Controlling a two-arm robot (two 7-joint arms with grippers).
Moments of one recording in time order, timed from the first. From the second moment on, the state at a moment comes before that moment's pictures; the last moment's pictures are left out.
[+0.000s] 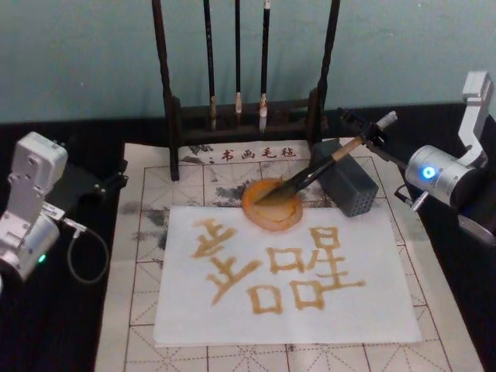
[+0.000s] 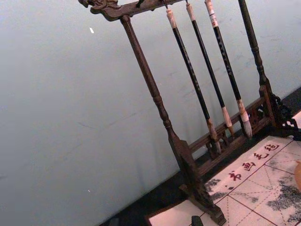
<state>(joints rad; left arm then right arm) -0.20 0.60 0.45 -1.41 -0.25 -0.12 0.03 0.50 0.30 -0.25 -1.05 1.15 0.43 0.18</state>
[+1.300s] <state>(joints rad) -0.20 0.60 0.45 -1.41 -0.25 -0.12 0.03 0.50 0.30 -0.25 -1.05 1.15 0.43 0.18</state>
